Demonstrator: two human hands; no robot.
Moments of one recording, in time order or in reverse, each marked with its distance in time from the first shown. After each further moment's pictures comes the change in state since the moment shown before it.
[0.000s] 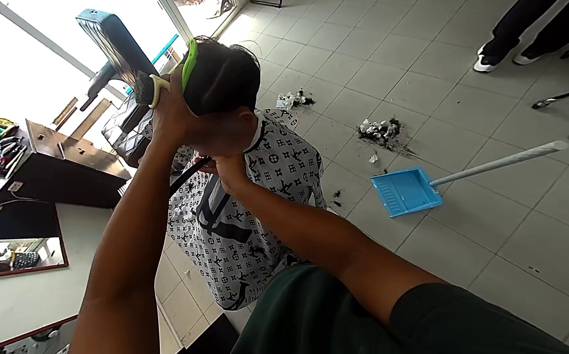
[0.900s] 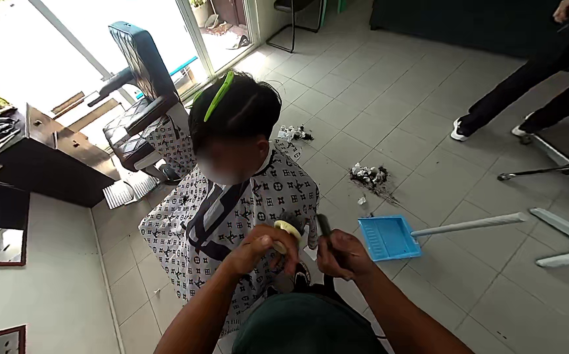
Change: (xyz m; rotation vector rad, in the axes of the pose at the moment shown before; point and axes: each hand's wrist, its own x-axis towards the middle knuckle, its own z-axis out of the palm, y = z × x) left_hand -0.189 0.060 0.103 -1.664 -0.625 0.657; right_hand -0.109 -0.076 -0.238 -0.185 -0.845 0.111
